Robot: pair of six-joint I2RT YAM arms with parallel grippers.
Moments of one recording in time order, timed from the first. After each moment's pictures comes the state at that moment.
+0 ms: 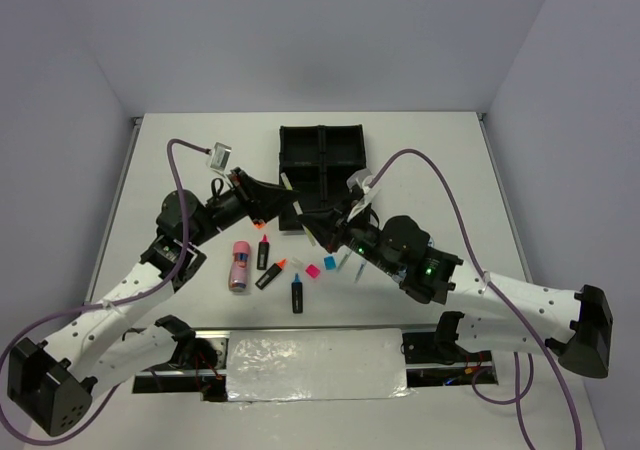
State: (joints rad) left arm -0.54 0.91 0.70 0.40 0.40 -0.81; right arm 1.09 0.97 0.74 0.32 0.19 0.29
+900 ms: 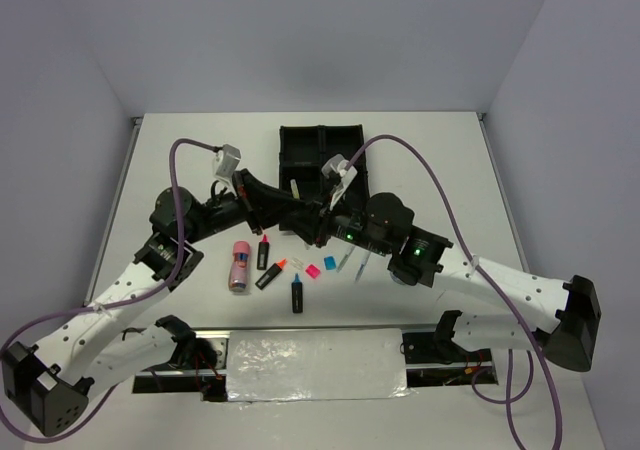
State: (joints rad) left arm -0.57 0.89 0.78 0.35 0.56 -0.62; right arm 1.02 1.10 0.90 0.21 -0.07 0.34
